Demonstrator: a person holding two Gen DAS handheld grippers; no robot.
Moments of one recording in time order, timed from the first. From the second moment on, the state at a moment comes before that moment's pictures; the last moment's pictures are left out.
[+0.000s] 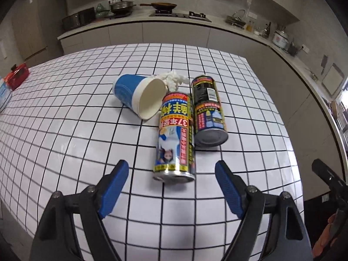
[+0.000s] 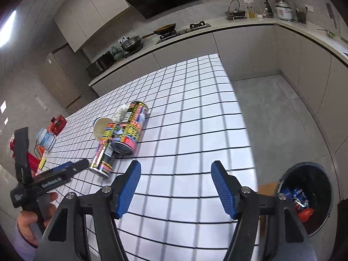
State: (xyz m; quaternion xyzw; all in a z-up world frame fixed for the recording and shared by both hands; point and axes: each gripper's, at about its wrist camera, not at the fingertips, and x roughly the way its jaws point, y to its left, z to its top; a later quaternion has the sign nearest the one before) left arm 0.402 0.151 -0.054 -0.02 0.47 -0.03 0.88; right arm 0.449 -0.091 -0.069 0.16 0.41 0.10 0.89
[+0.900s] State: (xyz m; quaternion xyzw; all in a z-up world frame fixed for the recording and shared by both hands) left arm 0.449 0.159 -0.087 -0.03 0.51 -0.06 0.86; right arm 0.596 0.002 -0.105 0.15 0.46 0.14 0.86
